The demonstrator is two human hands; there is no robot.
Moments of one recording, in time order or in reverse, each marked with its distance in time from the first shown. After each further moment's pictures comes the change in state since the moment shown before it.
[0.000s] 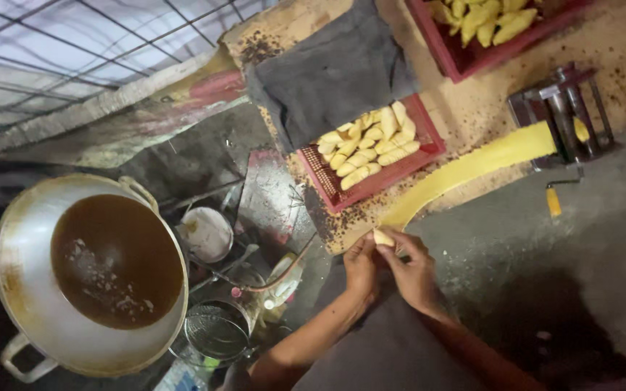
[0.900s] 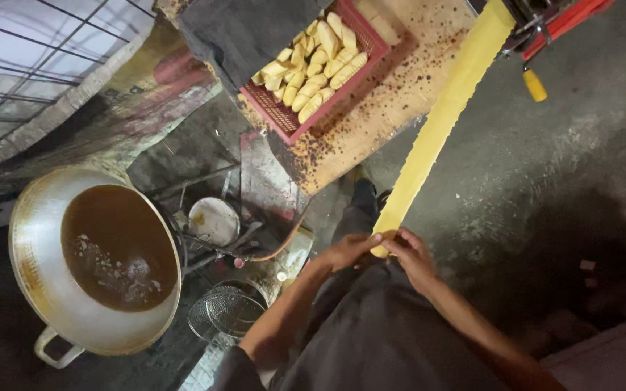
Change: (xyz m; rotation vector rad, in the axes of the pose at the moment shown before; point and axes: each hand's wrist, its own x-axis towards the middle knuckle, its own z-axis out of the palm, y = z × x) left_hand -0.053 -0.019 -0.101 1.287 -0.631 -0.415; right_hand -0.172 0.102 -0.011 0.905 -0.200 0.653
